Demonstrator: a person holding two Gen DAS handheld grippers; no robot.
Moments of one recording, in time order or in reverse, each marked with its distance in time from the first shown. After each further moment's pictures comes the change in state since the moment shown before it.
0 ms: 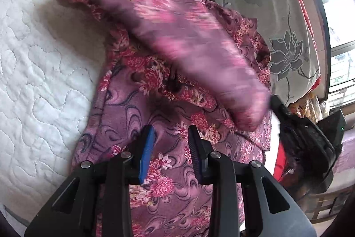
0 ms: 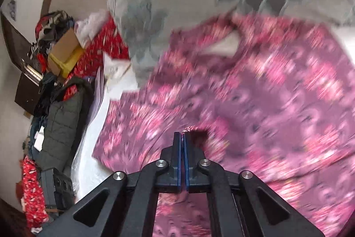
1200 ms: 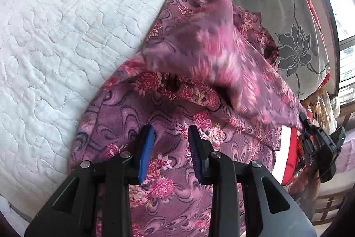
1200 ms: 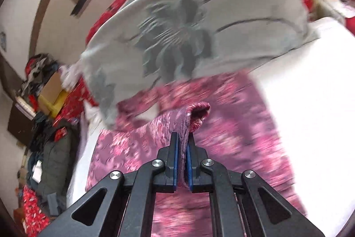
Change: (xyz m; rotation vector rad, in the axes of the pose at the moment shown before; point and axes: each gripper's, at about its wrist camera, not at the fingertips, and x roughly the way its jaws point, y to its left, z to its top) left arm 0.011 -0.020 0.002 0.022 -0.002 0.083; right arm -0.080 -0.113 0.048 0.128 -0.155 -0.125
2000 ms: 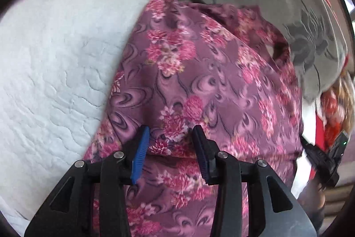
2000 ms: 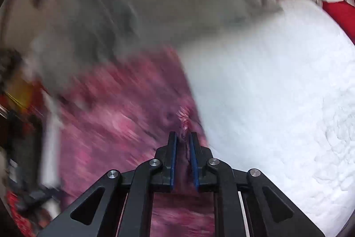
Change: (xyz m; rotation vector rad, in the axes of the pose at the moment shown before) left arm 0.026 -0.060 0.046 0.176 -0.003 0.189; right arm 0.028 -0.069 -0.010 -0.025 0.183 -0.187
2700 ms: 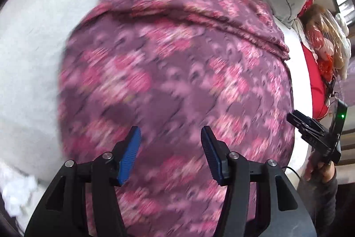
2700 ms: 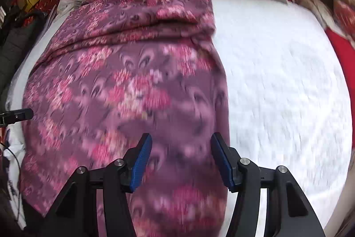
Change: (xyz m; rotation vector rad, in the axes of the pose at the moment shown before) left arm -0.038 -0.013 -0.132 0.192 0.159 -0.021; right arm -0.070 0.016 -0.157 -0.382 0.190 -0.153
